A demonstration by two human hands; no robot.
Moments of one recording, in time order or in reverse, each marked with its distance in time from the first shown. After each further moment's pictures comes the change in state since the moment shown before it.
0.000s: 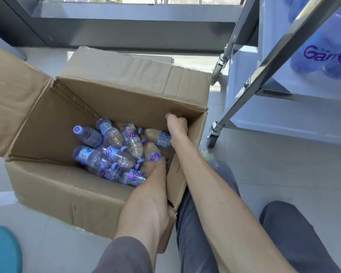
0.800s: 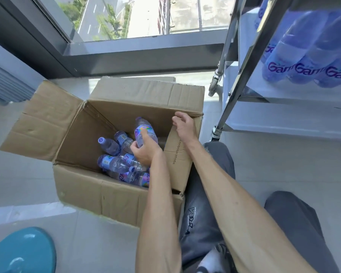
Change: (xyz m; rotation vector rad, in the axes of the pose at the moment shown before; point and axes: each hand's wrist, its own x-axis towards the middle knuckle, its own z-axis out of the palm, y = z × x) left_hand -0.098 0.067 -0.068 -0.823 0.364 0.295; right_hand -0.068 -0.022 -0.047 0.049 -0.182 -0.400
